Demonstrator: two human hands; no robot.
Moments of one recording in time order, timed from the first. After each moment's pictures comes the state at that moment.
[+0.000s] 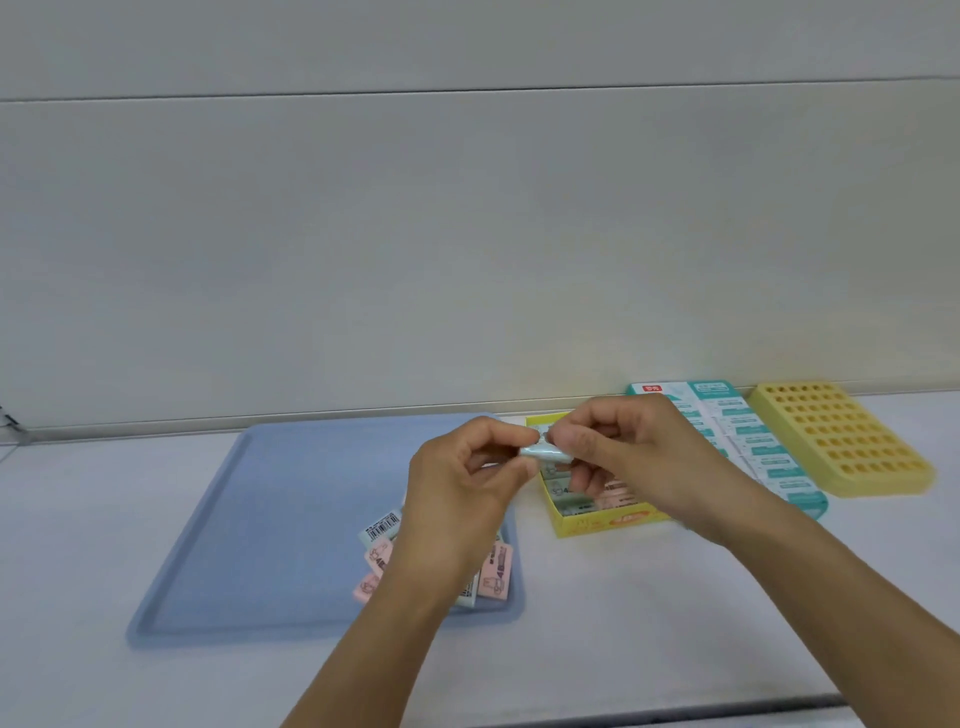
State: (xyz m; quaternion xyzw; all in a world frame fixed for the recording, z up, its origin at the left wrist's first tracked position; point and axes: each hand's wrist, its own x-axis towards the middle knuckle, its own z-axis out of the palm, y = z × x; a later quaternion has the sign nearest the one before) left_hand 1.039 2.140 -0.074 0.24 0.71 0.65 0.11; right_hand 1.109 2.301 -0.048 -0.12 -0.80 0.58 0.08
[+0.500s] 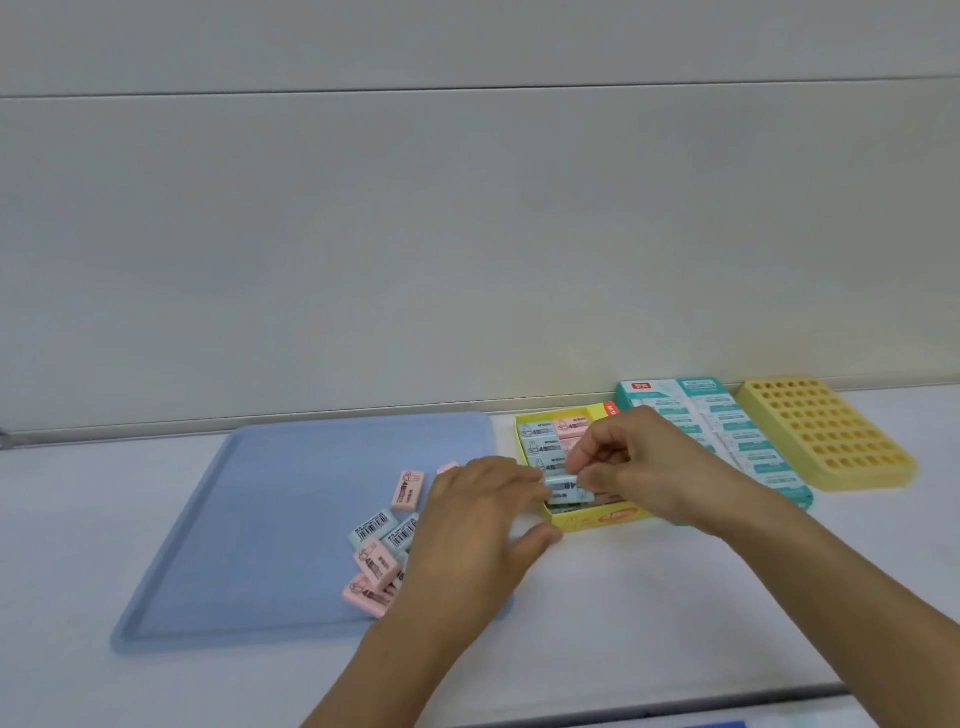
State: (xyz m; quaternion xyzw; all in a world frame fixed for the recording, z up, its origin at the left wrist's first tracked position) left_hand 1.036 2.144 -0.125 0.46 0.82 0.31 -0.11; right_hand 1.110 2.317 -0.057 -0.20 -0.88 0.44 0.00
